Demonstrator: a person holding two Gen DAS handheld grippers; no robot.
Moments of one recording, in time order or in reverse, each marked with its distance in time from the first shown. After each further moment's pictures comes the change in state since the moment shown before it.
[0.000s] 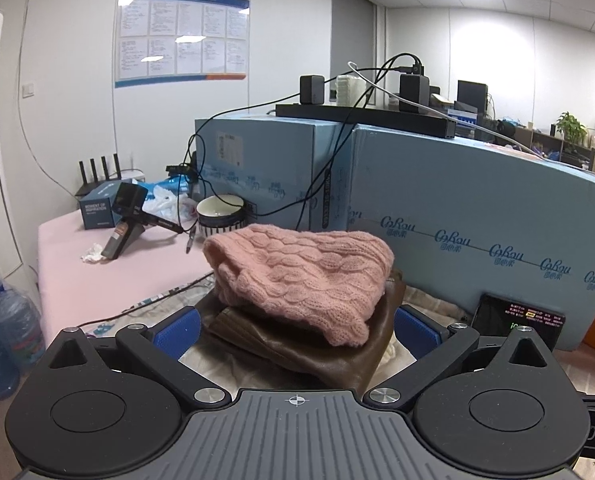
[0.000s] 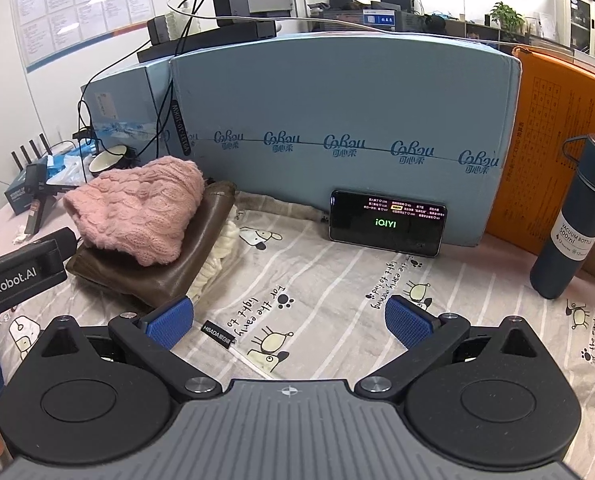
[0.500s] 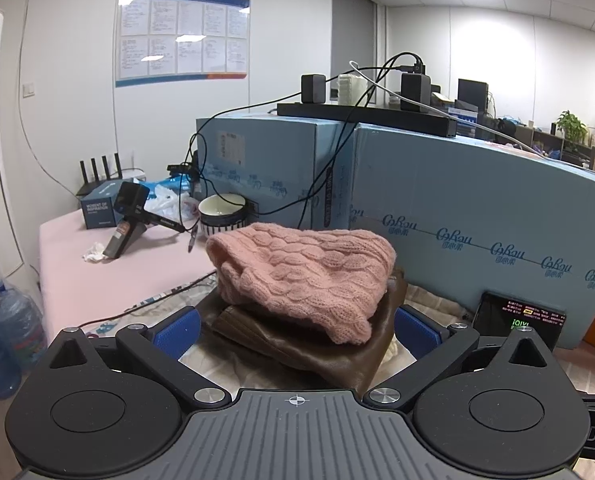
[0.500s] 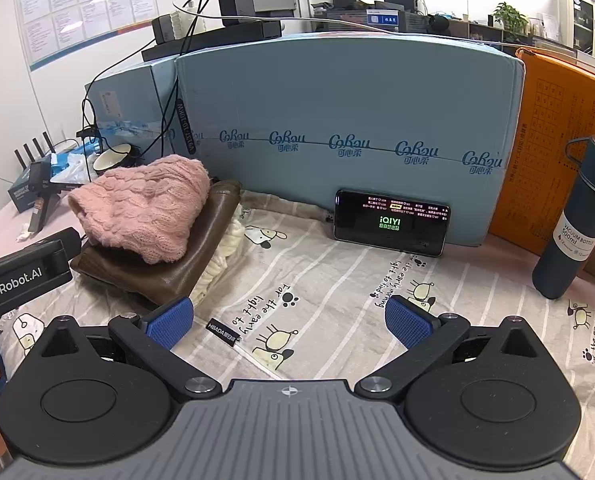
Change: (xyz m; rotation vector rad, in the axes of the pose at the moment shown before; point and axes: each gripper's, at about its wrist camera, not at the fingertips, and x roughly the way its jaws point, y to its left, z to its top) left arm -0.001 0.002 0.000 0.006 0.005 -0.002; right arm -0.003 0.003 -0.001 -0.007 0.002 0.008
